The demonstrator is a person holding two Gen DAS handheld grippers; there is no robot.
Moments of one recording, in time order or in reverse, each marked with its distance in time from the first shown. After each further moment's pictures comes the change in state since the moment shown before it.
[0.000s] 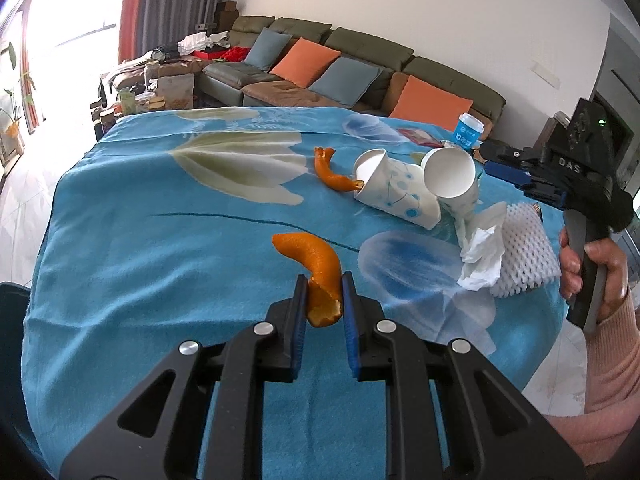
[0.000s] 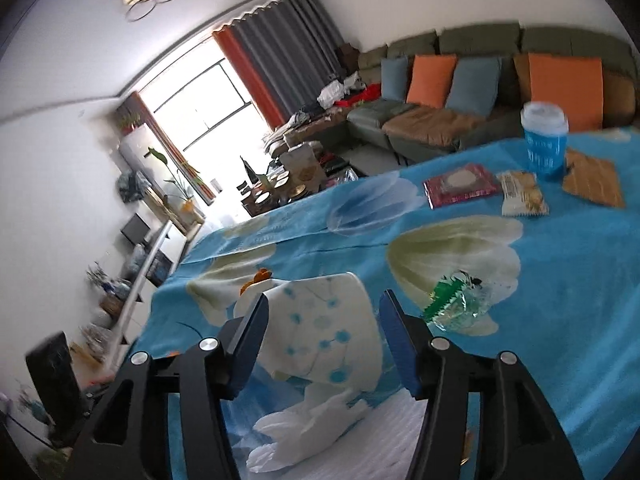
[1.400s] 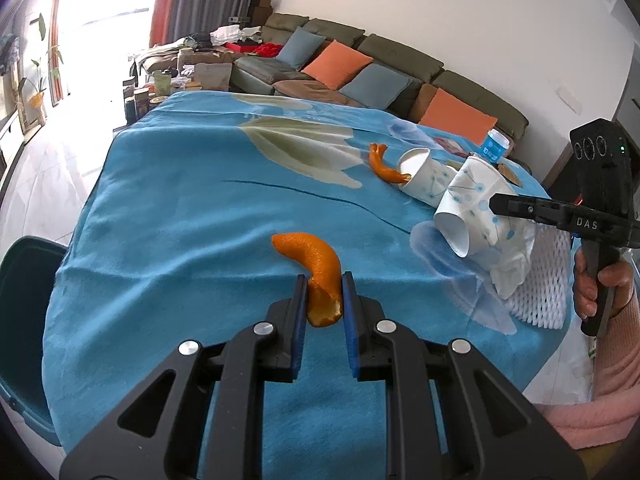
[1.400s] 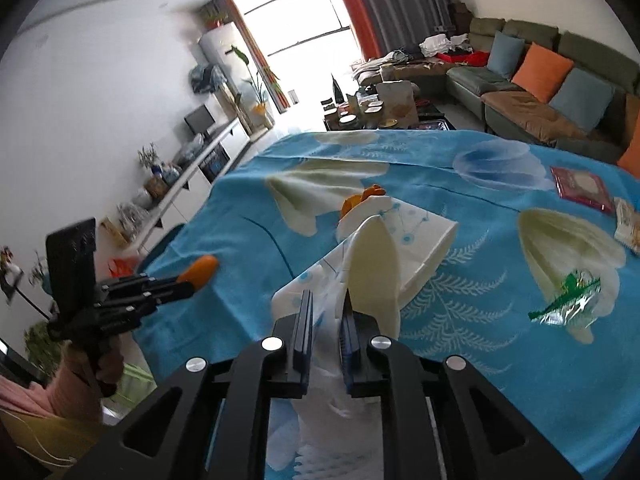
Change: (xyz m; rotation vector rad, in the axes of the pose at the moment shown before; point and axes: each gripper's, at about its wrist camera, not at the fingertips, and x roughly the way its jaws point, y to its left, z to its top) left arm -0.023 0.039 -0.023 -0.109 -0.015 0.052; right arm 0.039 0.076 -0.024 -0.373 0.275 0.168
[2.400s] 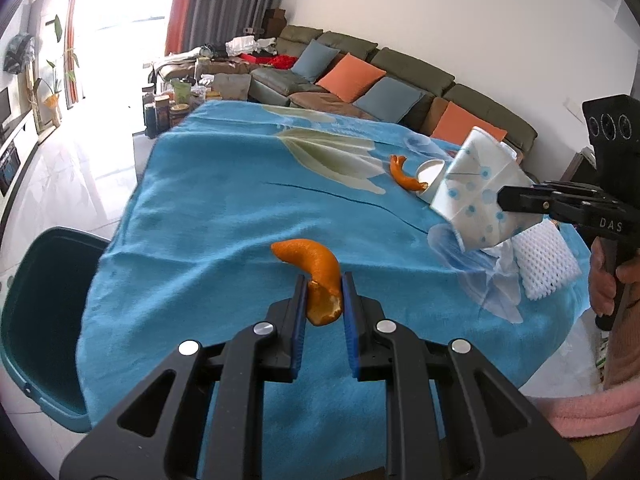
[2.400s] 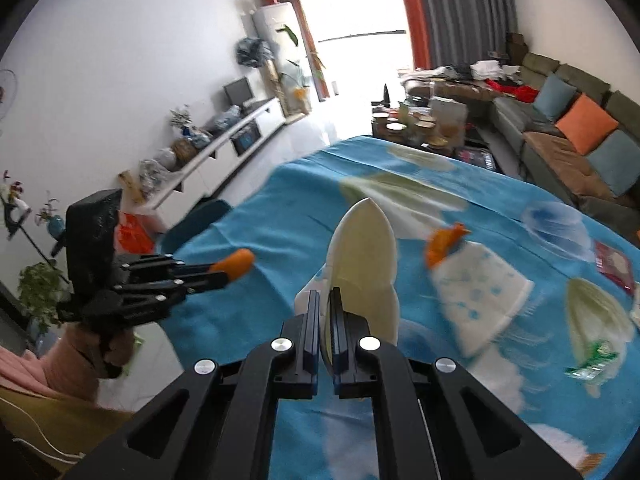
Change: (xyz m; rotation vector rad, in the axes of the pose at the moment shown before) left arm -0.036 0.017 -0.015 -0.014 -0.055 0.047; right arm 0.006 0.087 0.012 -0.194 0.018 0.056
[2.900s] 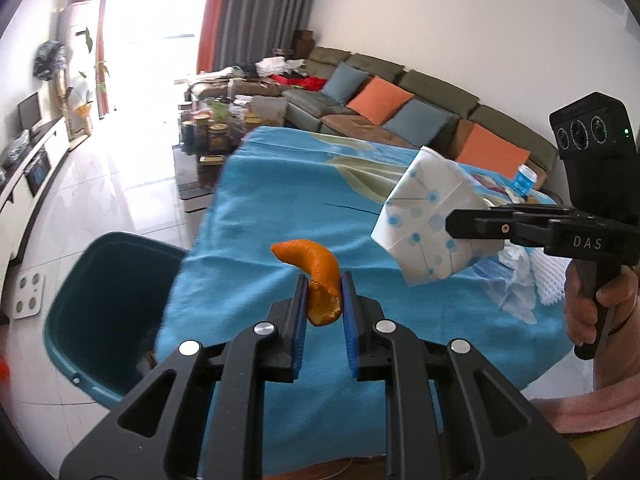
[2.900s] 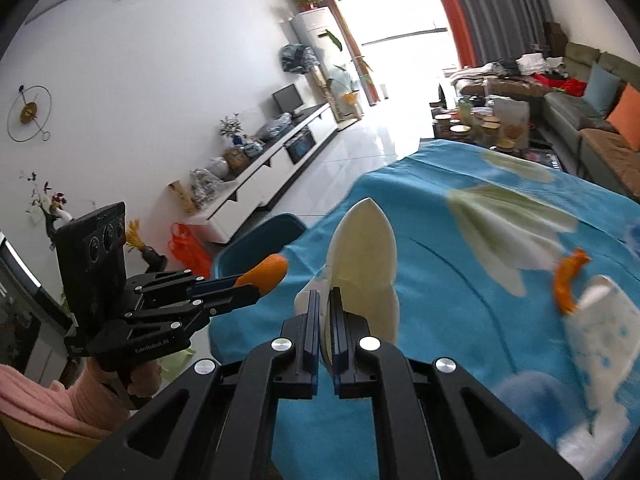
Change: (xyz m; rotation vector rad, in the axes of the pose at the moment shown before) left arm -0.054 0.034 -0.005 -0.035 -0.081 0.119; right arm 0.058 0.055 0.025 0.009 -0.018 0.212
